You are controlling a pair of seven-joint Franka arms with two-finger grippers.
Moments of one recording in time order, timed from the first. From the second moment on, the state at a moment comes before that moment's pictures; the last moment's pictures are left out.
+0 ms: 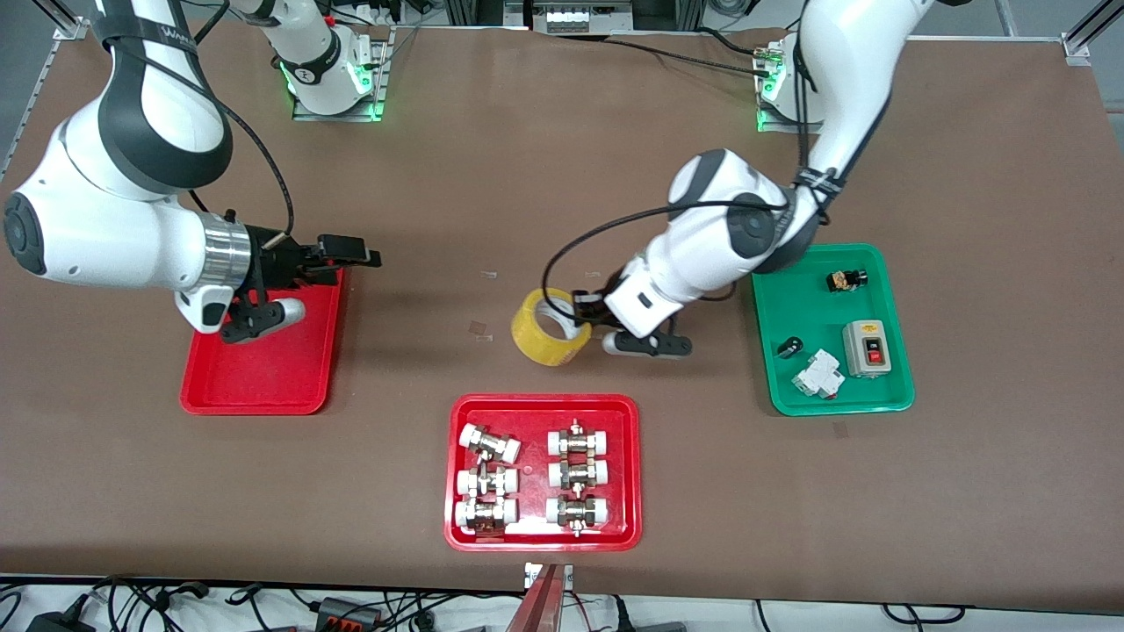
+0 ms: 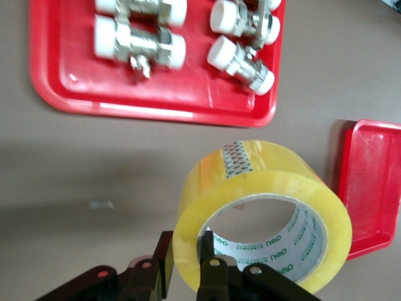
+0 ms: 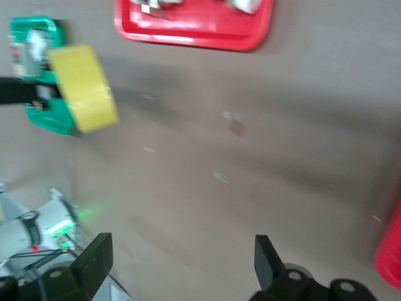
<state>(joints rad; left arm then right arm) -0.30 0.58 -0.37 -1.57 -0.32 2.41 -0.51 0.18 0.31 0.01 -1.63 0.62 1.72 -0.18</state>
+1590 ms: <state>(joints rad) -0.43 0.79 -0.37 -1.38 -0.45 2.55 -0.62 0.22 0.59 0.01 -1.54 0.92 1.84 -0.59</state>
